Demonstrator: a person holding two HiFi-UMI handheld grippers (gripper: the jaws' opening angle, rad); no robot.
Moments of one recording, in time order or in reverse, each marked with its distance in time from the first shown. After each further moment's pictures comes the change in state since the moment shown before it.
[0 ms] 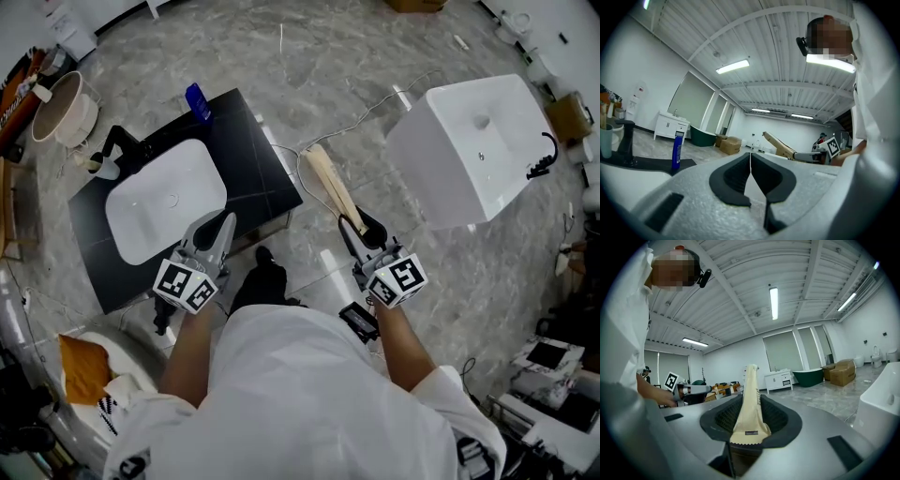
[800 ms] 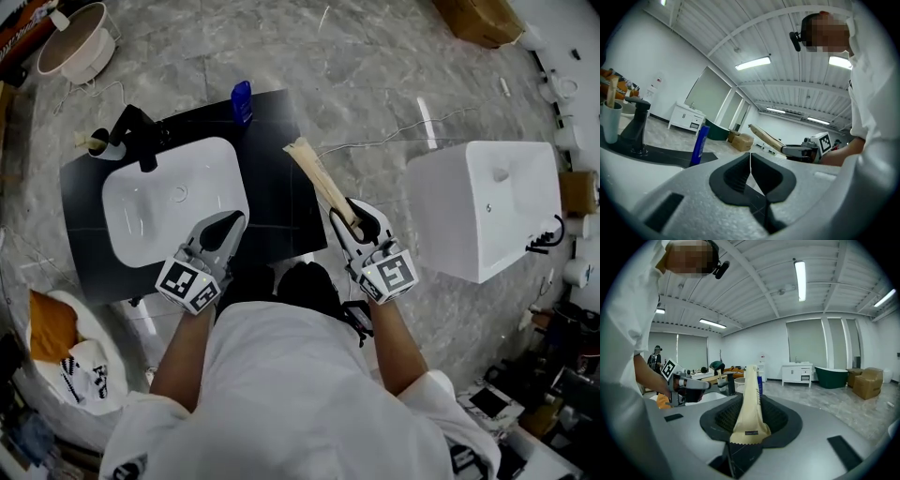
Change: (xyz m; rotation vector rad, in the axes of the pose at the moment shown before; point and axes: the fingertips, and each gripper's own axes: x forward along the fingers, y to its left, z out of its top) left arm 0.032 0.137 -0.027 -0.129 0.013 0.138; right arm 0.213 -0.017 -0.013 -0.194 0.189 0.232
